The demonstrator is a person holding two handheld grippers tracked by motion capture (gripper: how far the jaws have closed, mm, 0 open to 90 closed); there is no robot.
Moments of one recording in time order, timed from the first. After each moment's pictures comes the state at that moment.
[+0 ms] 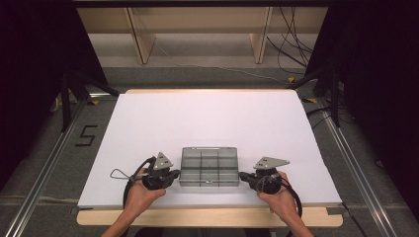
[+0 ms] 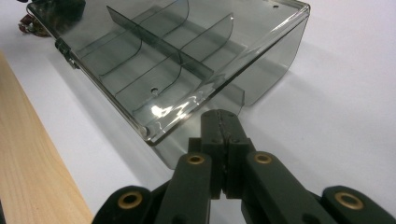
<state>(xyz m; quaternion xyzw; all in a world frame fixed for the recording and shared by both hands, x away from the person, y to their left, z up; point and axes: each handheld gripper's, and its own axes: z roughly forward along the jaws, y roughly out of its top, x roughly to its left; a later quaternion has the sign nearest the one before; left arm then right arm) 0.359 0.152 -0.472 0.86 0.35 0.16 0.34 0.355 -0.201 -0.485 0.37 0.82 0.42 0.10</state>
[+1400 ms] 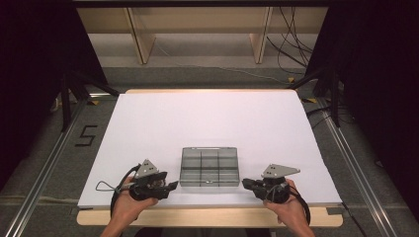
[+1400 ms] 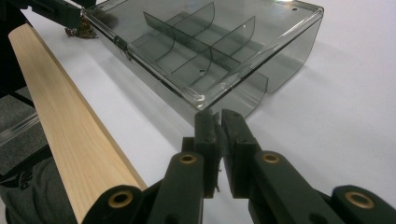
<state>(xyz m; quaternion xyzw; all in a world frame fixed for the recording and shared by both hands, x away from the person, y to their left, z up) 0.325 0.173 -0.468 0.80 0.40 0.12 0.43 0.329 -0.216 -0.475 0.34 0.82 0.45 0.09</state>
